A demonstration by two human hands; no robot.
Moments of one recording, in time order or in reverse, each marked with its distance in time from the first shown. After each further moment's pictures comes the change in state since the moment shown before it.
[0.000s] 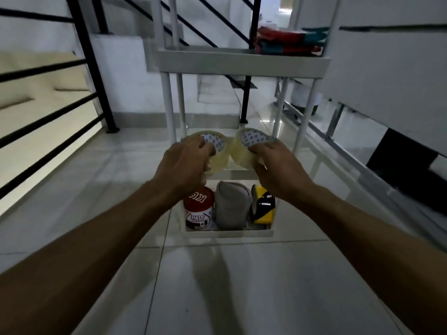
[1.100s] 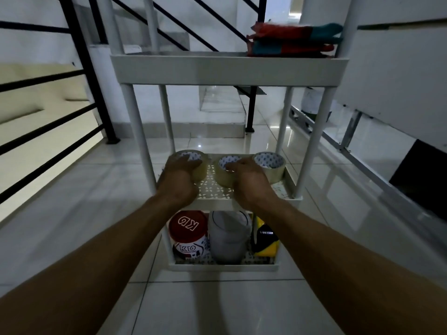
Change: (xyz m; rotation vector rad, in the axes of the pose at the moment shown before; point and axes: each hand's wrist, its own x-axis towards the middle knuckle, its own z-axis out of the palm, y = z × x) left_hand 0.064 -0.020 0.082 -0.396 -0.062 -0.403; right_hand 0.080 0.040 0.092 0.241 -0.157 0.117
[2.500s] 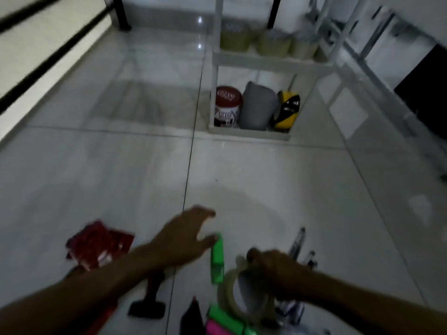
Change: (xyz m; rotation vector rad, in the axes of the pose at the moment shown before) left_hand -0.431 -0.078 -0.036 -0.115 -0.659 0.005; right_hand -0.450 -0.102 0.082 -0.124 -0.966 0.031
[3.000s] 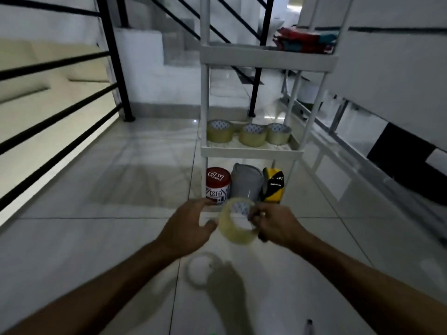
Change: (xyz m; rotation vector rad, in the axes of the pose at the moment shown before) left_hand 0.117 0.055 -0.131 0.010 0.410 0.013; right_hand 0.055 0.010 -0.222 0.440 0.668 0.157
